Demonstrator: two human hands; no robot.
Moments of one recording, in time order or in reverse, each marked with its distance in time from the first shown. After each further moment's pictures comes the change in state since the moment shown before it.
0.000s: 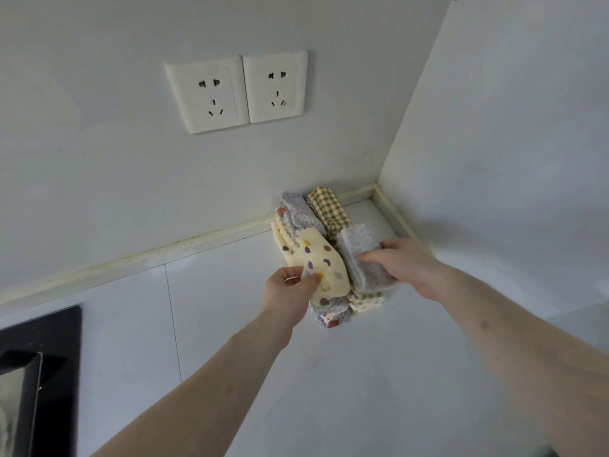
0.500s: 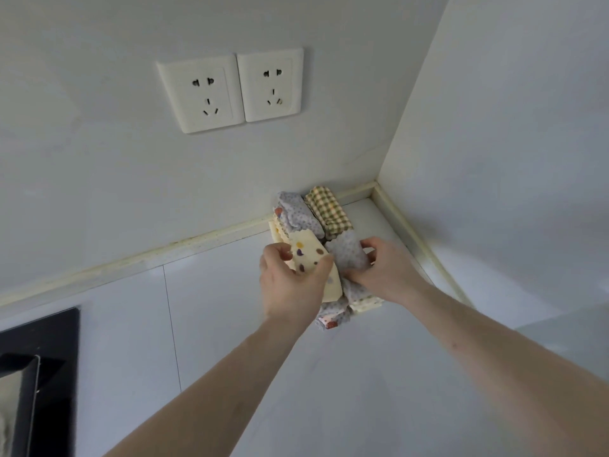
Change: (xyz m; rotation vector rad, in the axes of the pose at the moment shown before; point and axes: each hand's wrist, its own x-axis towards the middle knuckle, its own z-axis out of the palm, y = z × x) left_hand -0.013 0.012 0.014 0.284 0.203 0.358; right_hand -0.004 0.009 0.031 -0.273 0.171 -0.211
